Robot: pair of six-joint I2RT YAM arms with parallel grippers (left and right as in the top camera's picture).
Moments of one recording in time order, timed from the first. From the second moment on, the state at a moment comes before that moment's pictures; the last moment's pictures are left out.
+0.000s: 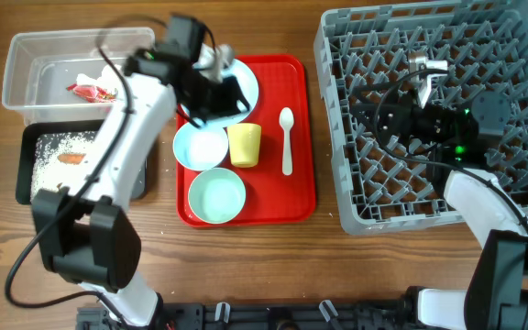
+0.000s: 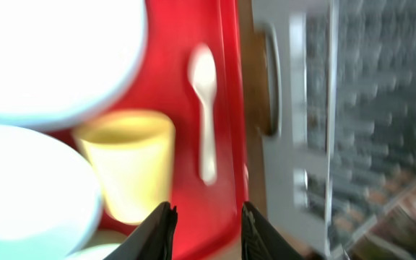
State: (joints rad) left arm -0.25 1.83 1.68 -1.05 0.44 -0.29; right arm -0.14 1.53 0.72 0.91 -1.36 0.83
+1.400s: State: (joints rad) left arm -0.24 2.18 1.97 -1.31 0.45 0.38; right arm 0.23 1.50 1.64 -0.98 -0.13 0.13
